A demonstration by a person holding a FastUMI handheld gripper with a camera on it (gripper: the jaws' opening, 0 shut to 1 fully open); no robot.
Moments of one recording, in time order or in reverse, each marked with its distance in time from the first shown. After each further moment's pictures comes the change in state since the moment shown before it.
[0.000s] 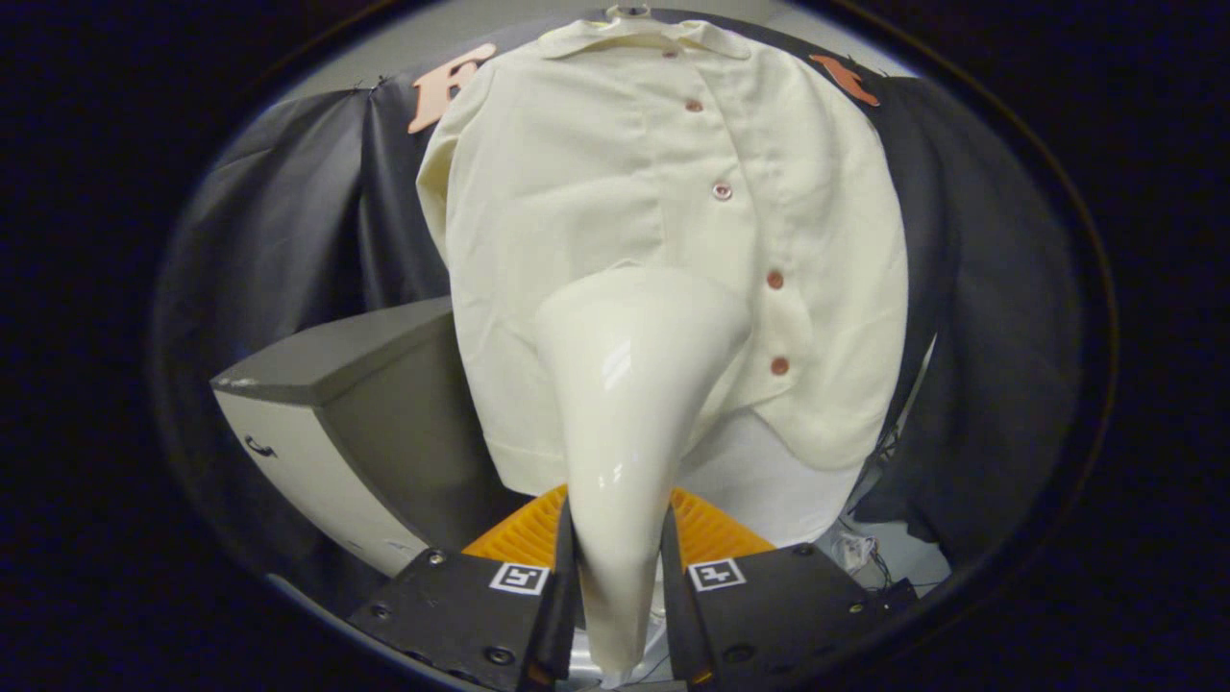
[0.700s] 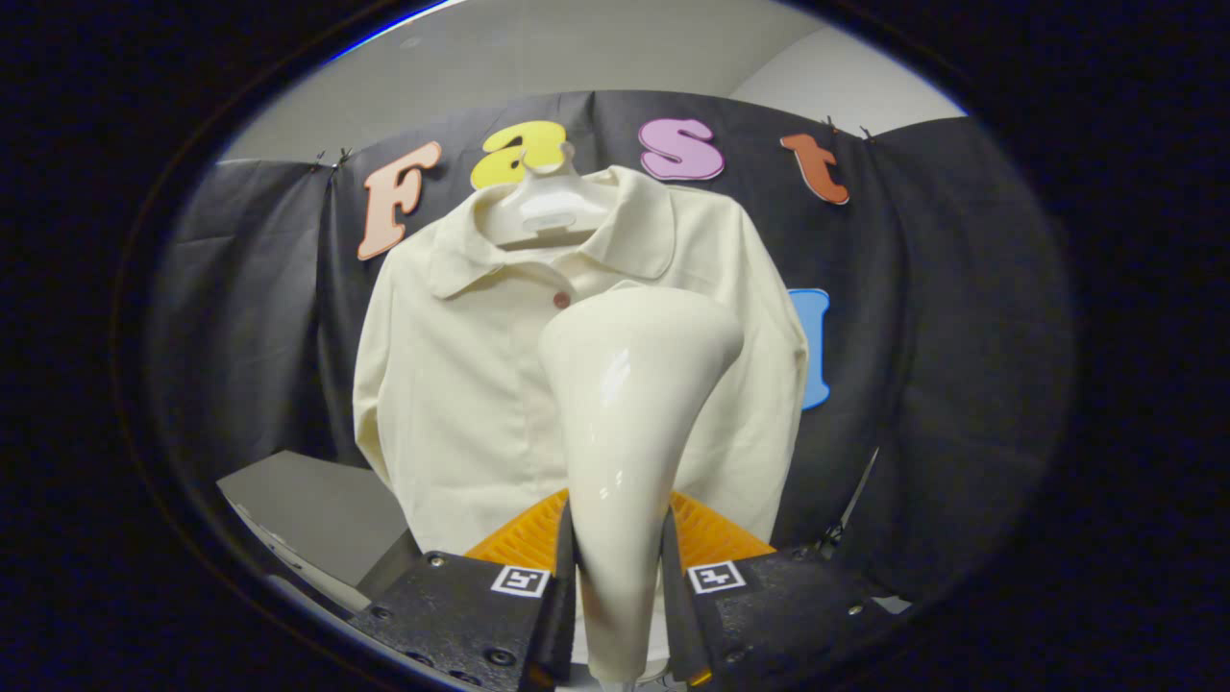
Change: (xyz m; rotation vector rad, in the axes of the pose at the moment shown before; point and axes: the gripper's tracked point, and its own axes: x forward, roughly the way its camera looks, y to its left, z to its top) arm -0.026 -0.099 0.239 0.041 -0.275 -0.108
